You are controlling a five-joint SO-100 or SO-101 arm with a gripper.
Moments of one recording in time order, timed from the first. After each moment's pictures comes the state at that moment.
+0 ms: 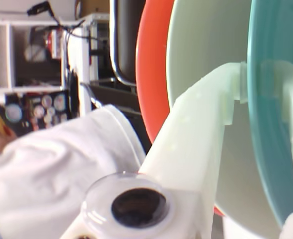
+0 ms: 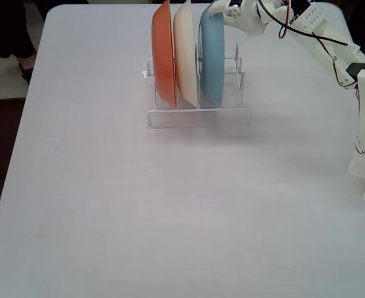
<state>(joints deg) 32.0 75.4 36.4 52.5 -23.3</state>
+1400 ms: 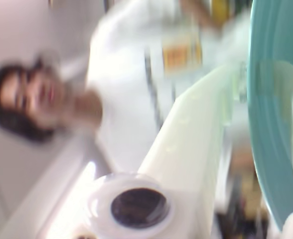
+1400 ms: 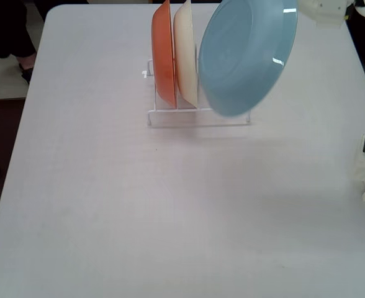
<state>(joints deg) 12.7 113.8 41.9 64.7 -0.3</state>
